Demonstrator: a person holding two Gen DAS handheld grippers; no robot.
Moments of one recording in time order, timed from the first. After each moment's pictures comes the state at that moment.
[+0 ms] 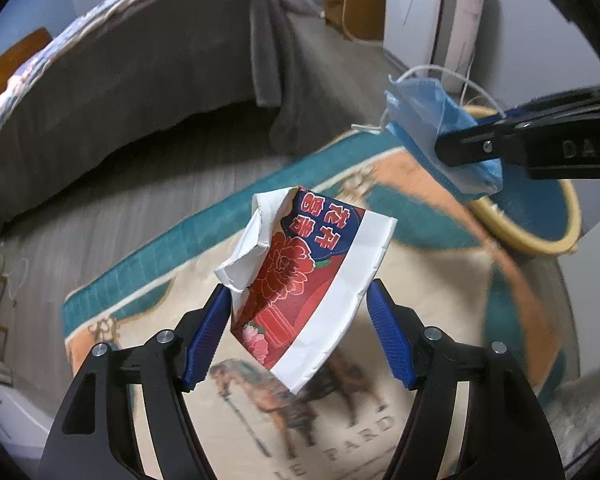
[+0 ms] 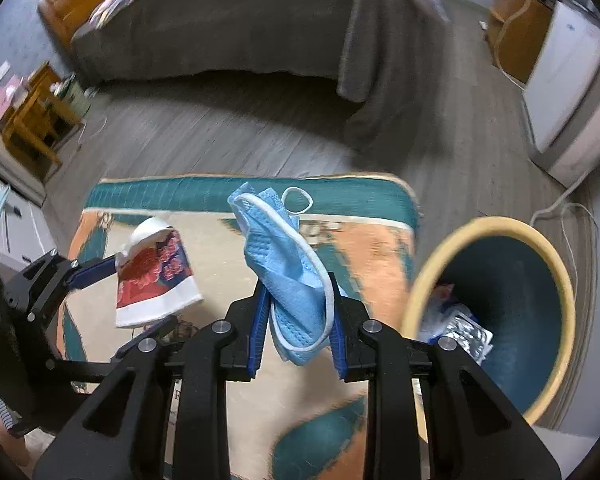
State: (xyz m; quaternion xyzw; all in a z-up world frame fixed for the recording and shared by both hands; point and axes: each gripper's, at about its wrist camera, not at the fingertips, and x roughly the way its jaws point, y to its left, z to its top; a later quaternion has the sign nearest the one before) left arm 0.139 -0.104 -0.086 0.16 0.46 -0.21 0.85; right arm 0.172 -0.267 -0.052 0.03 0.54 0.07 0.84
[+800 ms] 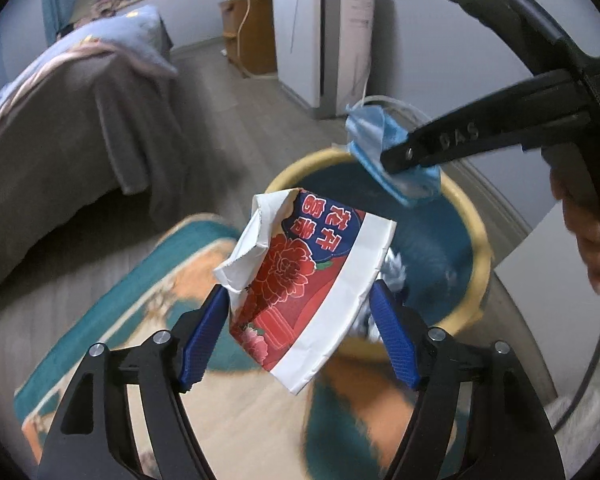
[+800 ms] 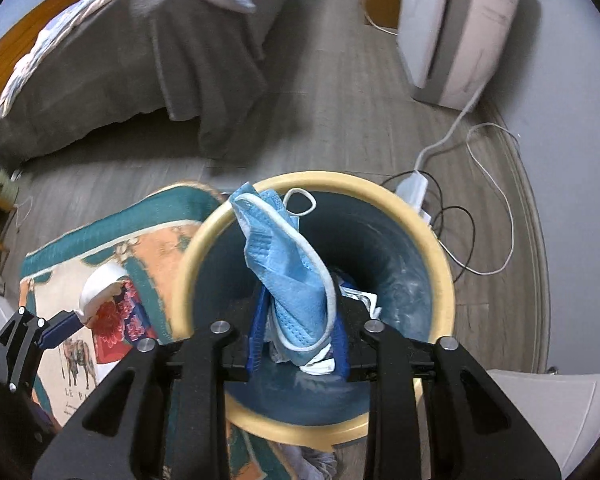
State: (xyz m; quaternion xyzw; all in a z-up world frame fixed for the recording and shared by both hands) left arm 0.110 -0.286 -0.080 0.19 0.40 -0.34 0.83; right arm 0.139 -0.455 -0.062 0.11 0.53 -0.09 0.84
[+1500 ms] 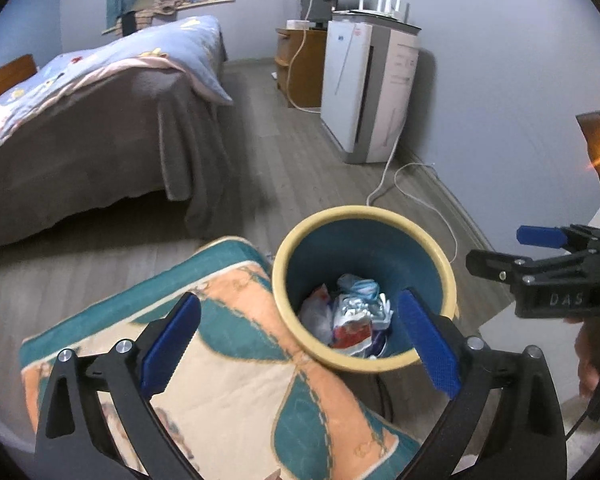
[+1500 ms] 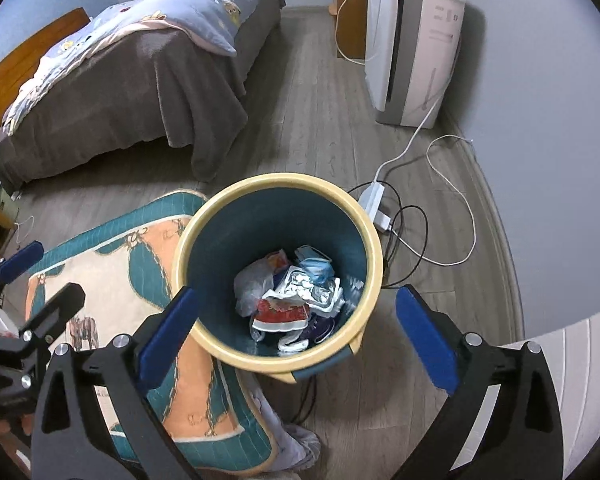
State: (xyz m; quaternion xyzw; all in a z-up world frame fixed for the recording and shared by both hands) left arm 0.076 -0.259 -0.004 0.11 0.38 -0.27 0.88; right arm 0.031 -0.449 -0.005 0.10 0.47 -0.12 0.87
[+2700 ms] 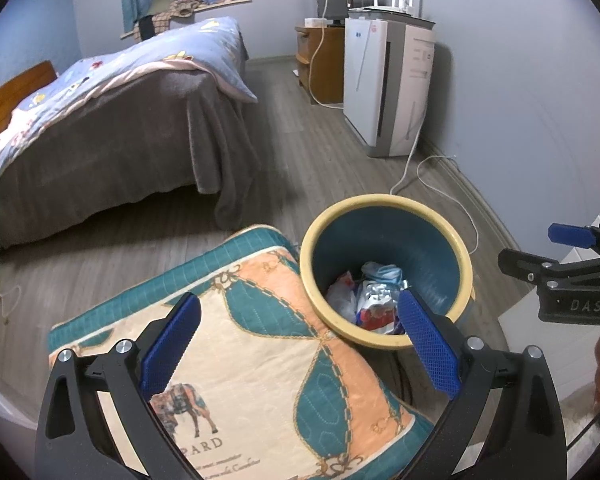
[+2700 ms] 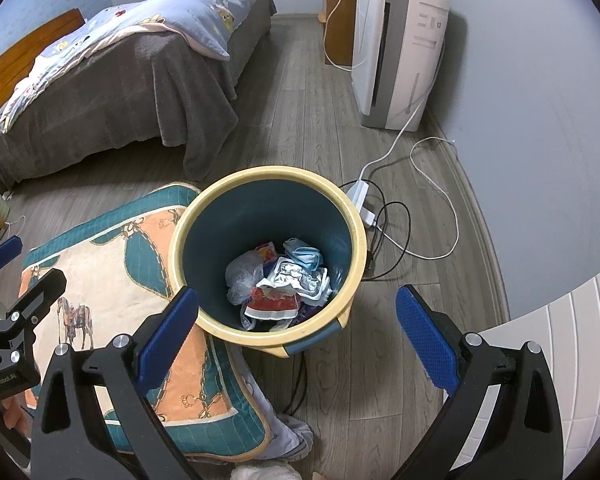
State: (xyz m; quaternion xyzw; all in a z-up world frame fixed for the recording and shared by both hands) left arm 0.058 -0.246 0.004 0.13 0.38 -0.23 0.89; right arm 0.005 -0.439 -0.003 0.09 0.47 -0.14 0.87
